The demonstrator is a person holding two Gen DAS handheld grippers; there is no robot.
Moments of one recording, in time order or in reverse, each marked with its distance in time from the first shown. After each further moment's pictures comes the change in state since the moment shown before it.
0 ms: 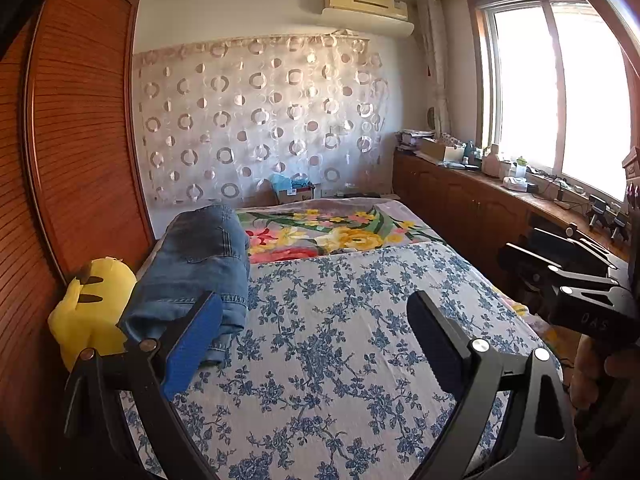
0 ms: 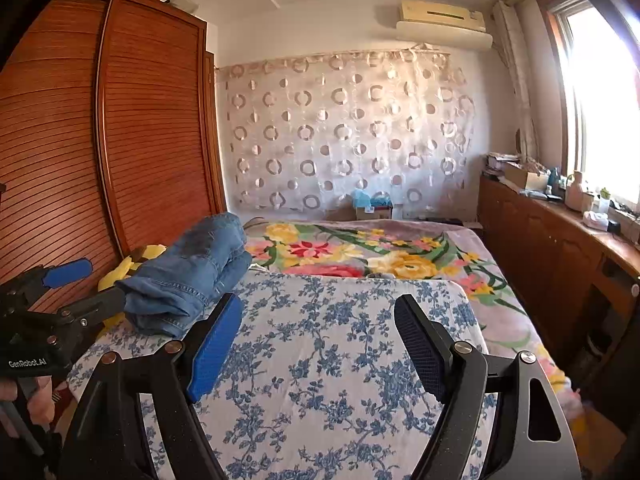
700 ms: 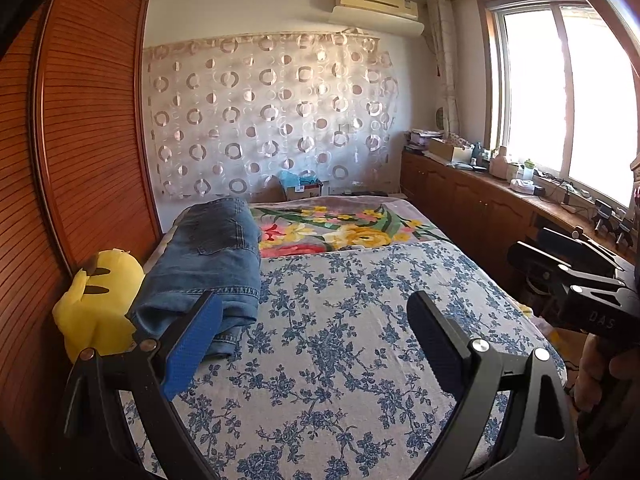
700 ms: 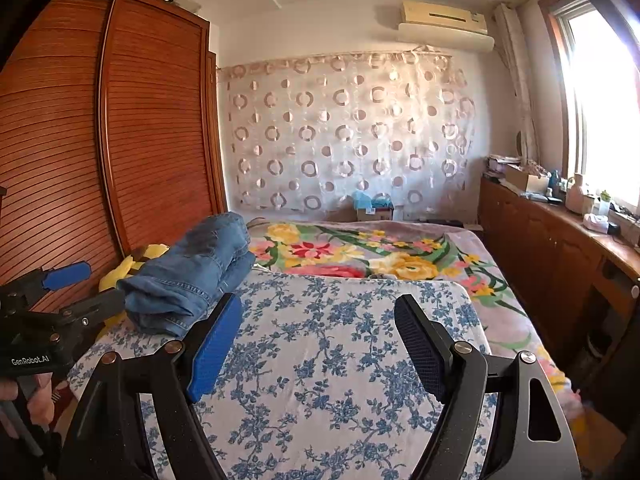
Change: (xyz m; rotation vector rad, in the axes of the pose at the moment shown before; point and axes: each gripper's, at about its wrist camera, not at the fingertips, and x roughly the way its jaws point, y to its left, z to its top) left arm -0.003 0.010 -0.003 -0.022 0.011 0.013; right arm 0.000 -0.009 -0.002 -0.005 -0.002 0.007
